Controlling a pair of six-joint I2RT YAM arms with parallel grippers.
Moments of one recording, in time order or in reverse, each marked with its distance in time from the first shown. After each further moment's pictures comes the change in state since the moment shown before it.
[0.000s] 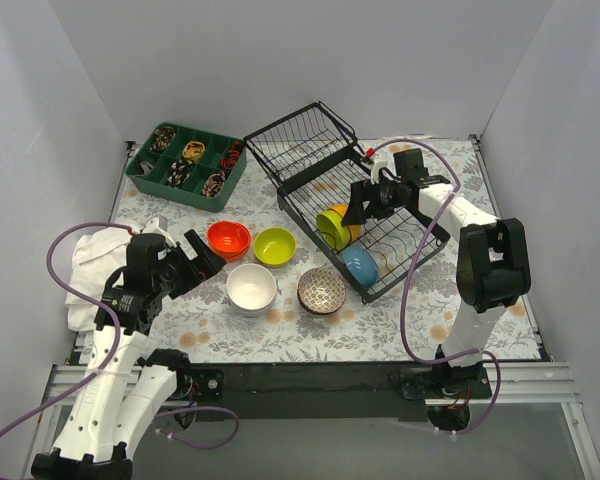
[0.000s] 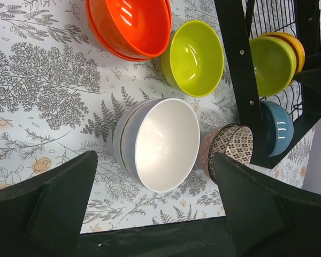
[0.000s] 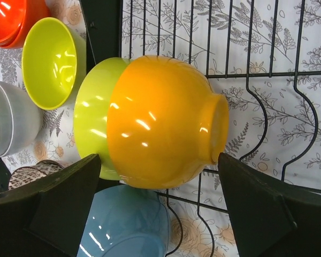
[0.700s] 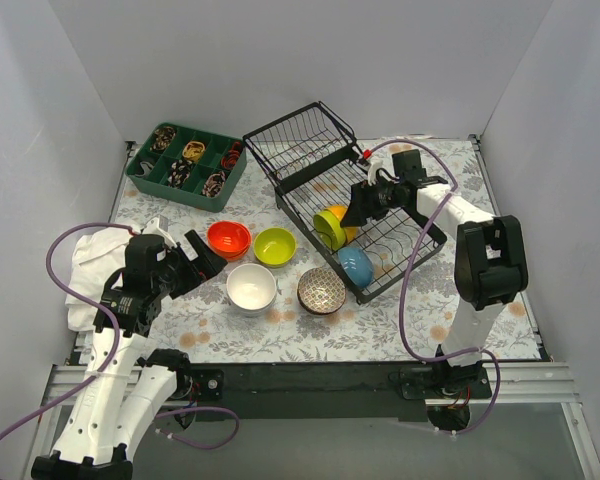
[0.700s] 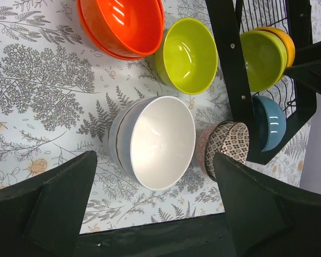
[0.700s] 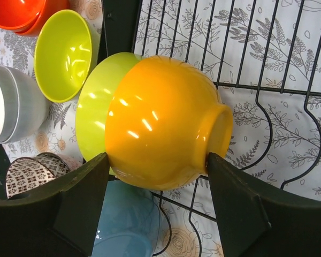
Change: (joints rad) left arm 0.000 -0.014 0.000 0.000 0.021 0.010; right arm -0.007 0.034 0.000 0.035 -0.109 -0.078
